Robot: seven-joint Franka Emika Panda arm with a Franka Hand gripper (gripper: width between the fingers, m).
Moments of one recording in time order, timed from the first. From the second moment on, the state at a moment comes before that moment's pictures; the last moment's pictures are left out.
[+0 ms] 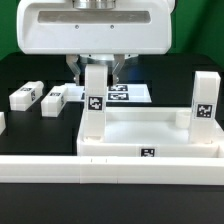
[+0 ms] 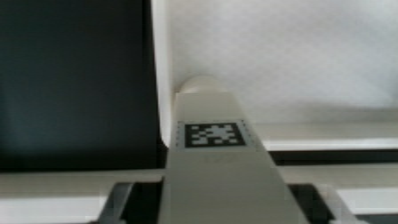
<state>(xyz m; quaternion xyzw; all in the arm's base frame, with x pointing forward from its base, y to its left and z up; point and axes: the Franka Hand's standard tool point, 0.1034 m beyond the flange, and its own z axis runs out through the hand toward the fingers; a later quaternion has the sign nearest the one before) 0.593 -0.050 0.111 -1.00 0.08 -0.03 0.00</state>
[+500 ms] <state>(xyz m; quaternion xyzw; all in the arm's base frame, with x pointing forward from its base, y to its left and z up) 0.592 -0.047 0.110 -0.95 0.33 -0.02 0.02</state>
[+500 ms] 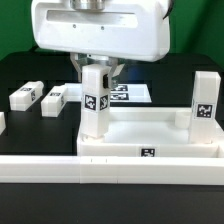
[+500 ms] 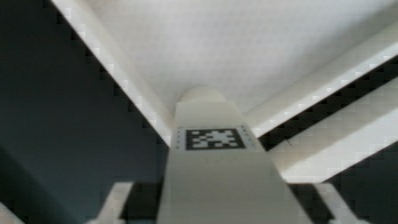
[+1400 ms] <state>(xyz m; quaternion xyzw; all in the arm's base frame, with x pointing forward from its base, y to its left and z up) 0.595 -0.048 0.111 -0.98 0.19 -0.03 0.02</state>
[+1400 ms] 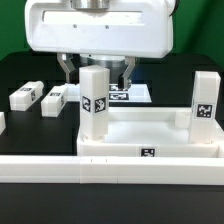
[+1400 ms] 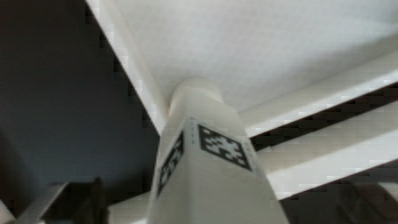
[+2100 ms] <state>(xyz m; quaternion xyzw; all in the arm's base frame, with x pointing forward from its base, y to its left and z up) 0.595 -0.055 0.111 -0.99 -0.13 -0.03 0.00</state>
